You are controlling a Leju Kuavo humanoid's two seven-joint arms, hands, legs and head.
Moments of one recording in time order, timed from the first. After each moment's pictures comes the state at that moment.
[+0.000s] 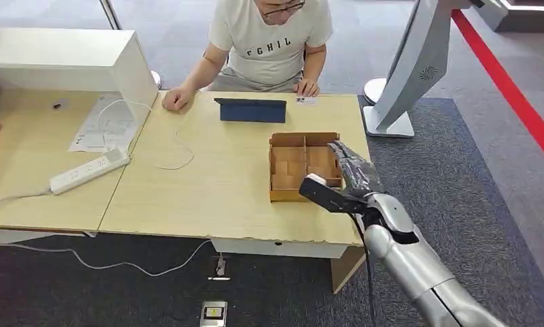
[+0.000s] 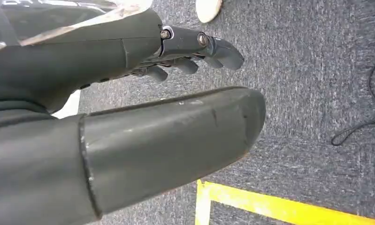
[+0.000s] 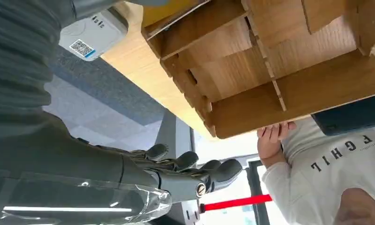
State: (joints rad) left arm -0.19 0.15 1.52 -0.16 -1.37 -0.01 -0.04; right arm -0.67 -0.16 0.69 -0.88 0.76 -0.08 0.07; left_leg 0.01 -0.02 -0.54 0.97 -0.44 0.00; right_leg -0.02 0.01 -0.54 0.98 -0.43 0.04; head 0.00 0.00
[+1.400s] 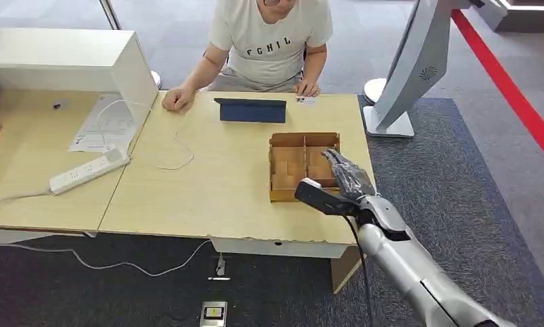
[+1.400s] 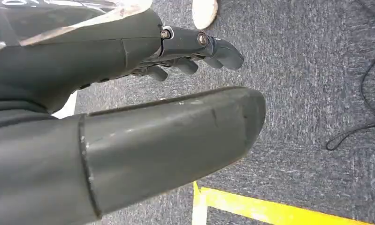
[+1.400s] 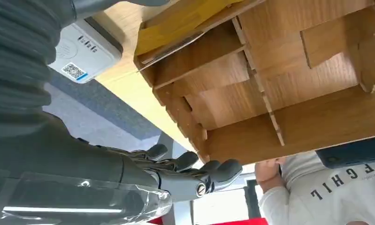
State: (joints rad) left arm -0.19 0.15 1.52 -0.16 -1.39 0.01 -0.06; right arm -0.72 -0.12 0.75 -0.71 0.69 -0.10 0.01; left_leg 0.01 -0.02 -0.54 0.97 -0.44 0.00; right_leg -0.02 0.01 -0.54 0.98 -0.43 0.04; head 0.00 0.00
